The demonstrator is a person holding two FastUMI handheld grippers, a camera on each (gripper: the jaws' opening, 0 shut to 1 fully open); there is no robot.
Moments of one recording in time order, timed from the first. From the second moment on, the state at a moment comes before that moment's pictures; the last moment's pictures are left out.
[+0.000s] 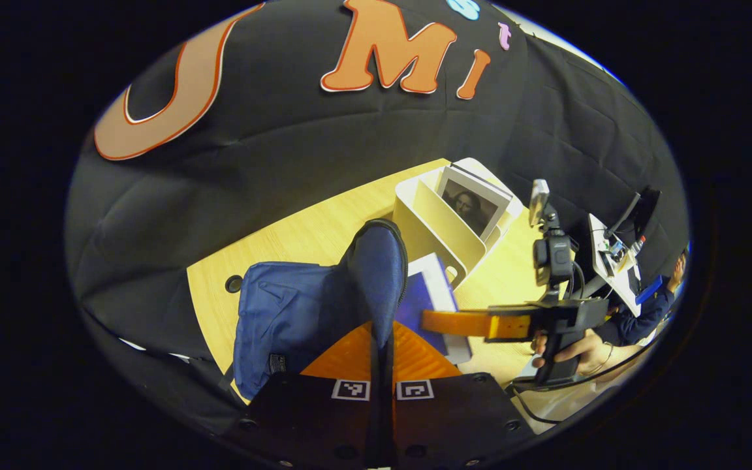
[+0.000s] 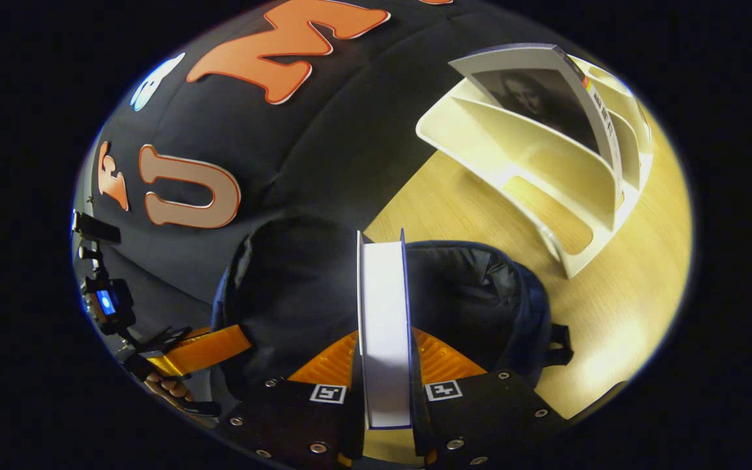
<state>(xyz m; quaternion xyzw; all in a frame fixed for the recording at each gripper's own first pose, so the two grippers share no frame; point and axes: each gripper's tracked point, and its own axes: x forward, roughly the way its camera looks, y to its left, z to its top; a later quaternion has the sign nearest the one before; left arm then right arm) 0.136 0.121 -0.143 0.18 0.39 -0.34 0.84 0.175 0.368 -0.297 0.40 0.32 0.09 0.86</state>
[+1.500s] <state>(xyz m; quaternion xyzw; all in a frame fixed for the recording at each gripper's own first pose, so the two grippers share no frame) 0.137 0.124 -0.163 0.15 0.41 -0.35 0.83 0.185 0.130 -0.121 0.21 0.20 -0.02 0.96</state>
